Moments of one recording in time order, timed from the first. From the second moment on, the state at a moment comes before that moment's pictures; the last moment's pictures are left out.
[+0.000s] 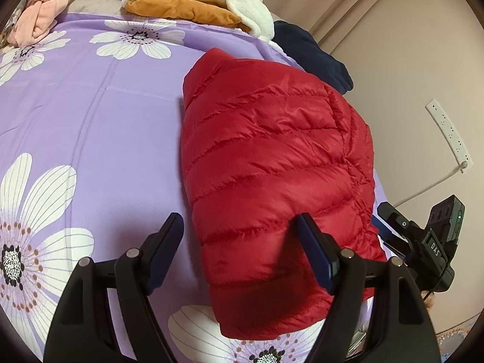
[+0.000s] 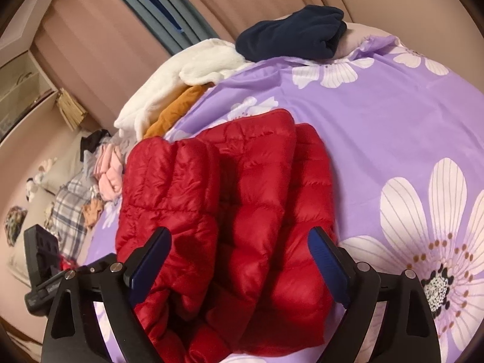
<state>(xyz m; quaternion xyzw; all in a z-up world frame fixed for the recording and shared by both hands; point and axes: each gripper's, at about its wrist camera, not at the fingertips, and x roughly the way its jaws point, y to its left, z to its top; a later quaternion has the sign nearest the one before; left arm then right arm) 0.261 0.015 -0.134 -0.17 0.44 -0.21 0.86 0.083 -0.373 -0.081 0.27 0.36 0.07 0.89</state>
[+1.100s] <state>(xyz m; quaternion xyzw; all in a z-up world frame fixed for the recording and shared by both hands) 0.288 0.005 -0.158 -0.20 0.48 -0.22 0.83 0.111 -0.405 -0.132 0.37 0.42 0.08 0.82</state>
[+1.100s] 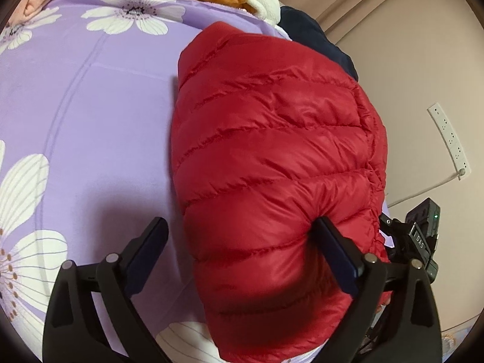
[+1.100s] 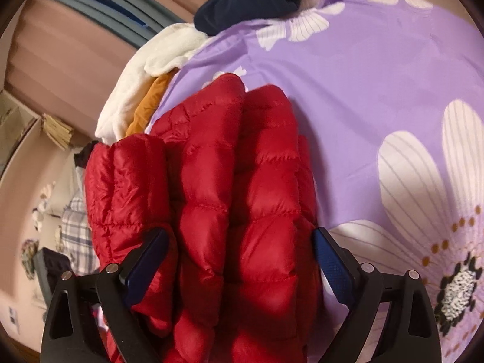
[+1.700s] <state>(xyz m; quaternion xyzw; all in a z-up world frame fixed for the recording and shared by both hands) 0.309 -0.019 -0.169 -0.20 0.49 -0.25 0.81 0.110 -0.403 -0.155 0.44 0.41 0.12 0.79</state>
